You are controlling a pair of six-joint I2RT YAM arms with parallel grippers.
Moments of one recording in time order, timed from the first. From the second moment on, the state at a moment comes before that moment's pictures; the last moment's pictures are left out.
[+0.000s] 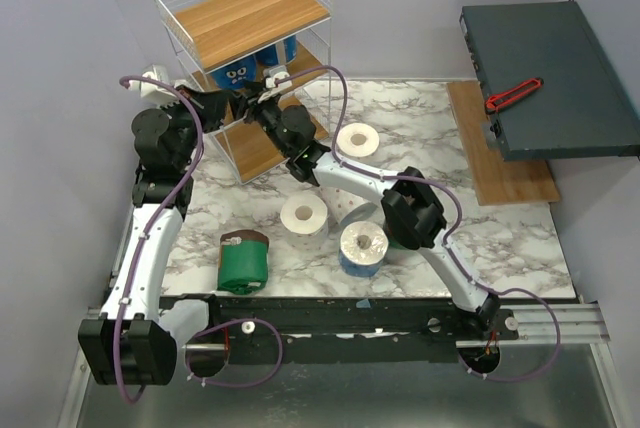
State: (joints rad) left arm -0.01 1.07 0.99 0.19 0.24 -0.67; right arm 0.91 2.39 2.02 0.75 0.21 0.12
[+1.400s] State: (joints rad) left arm -0.03 1.00 0.94 0.14 0.17 -0.66; right arm 0.90 2.46 2.10 0.81 0.29 0.04
